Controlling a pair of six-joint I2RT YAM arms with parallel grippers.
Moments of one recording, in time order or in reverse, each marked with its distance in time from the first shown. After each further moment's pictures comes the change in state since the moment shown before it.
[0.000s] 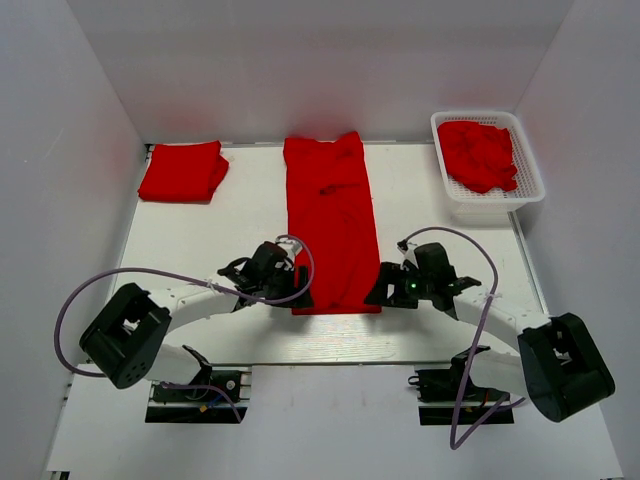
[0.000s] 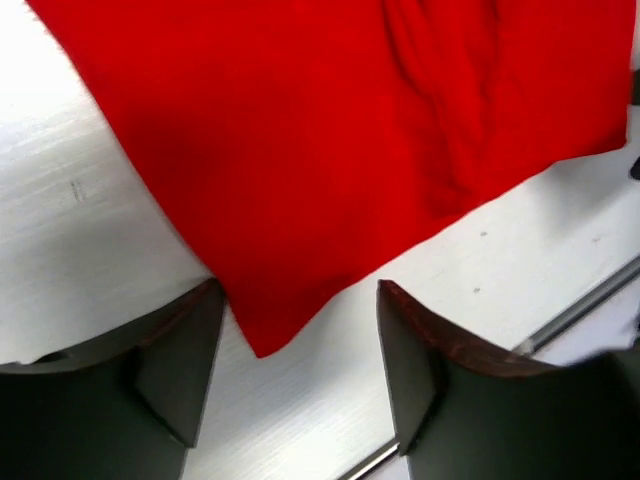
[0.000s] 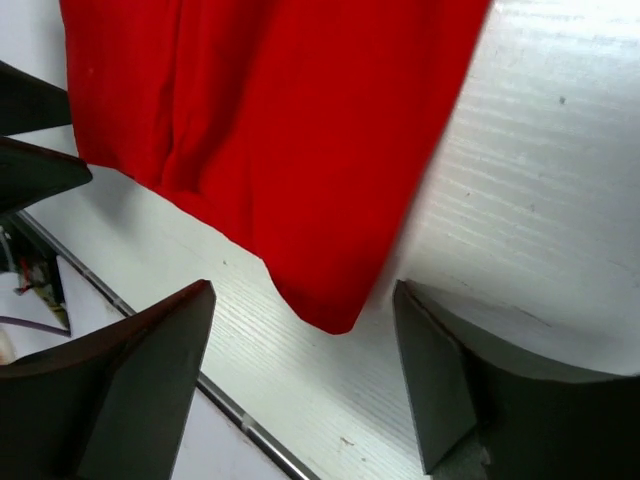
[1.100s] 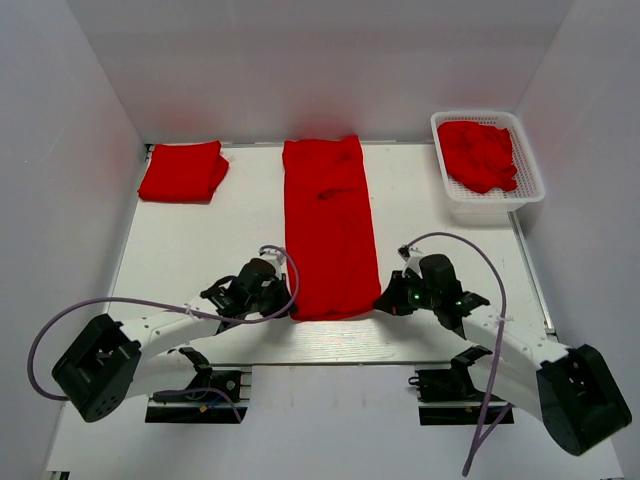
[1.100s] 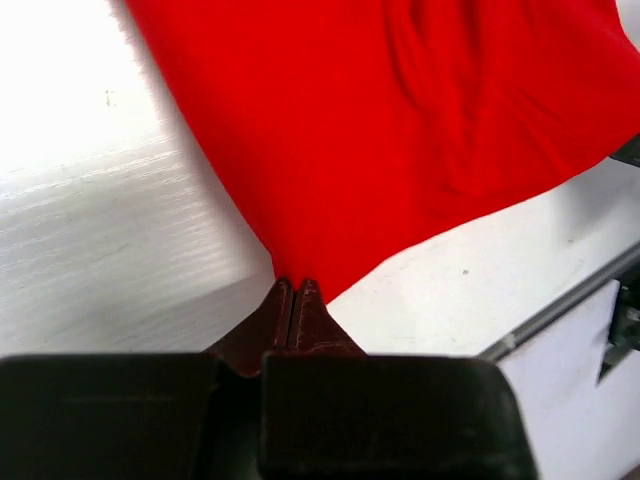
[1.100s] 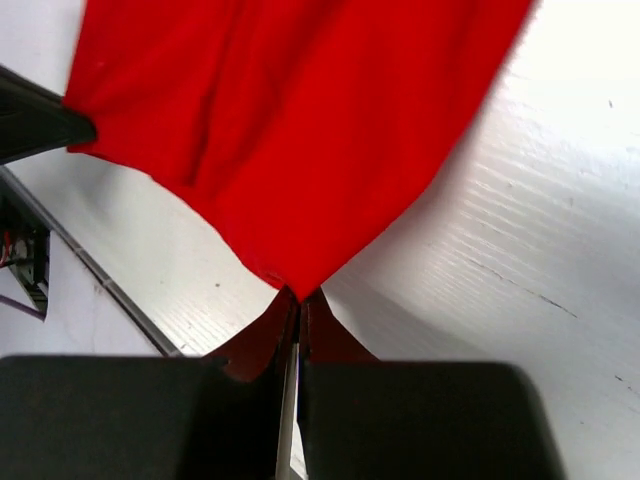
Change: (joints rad) left arm -0.047 -0.213 -0.167 0.056 -0.098 -0.135; right arm 0.043 -0.154 -0.109 0.078 0.018 -0.028
